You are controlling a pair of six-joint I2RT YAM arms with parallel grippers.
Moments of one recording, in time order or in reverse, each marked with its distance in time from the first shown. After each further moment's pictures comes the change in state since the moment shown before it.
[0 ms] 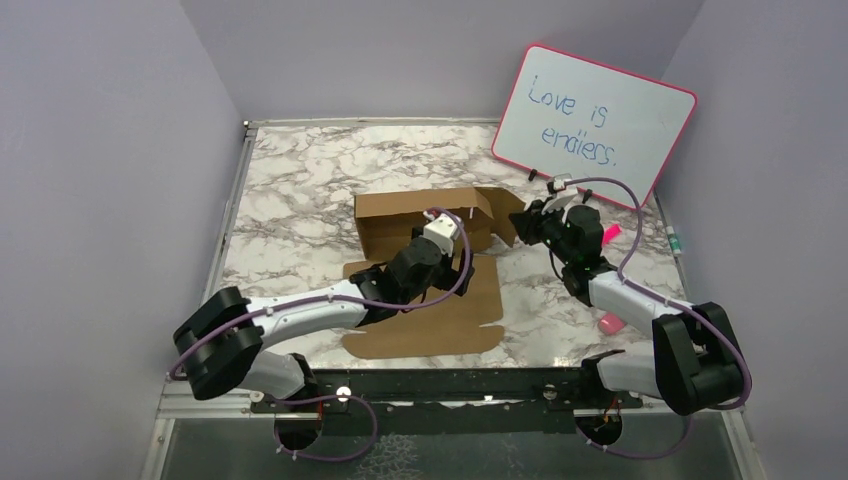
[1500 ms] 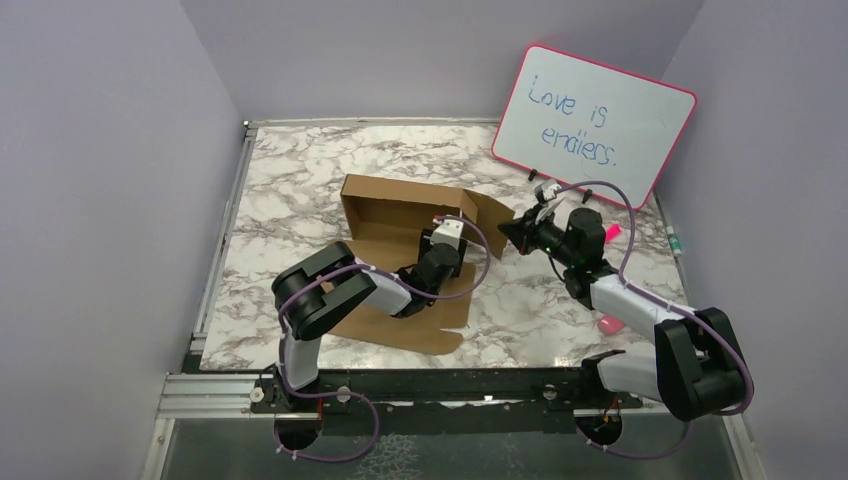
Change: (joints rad) left arm 0.053 0.587 0.037 0.548 -0.326 0.124; right arm -0.003 -0.027 -0.019 -0.004 -0.263 -0.102
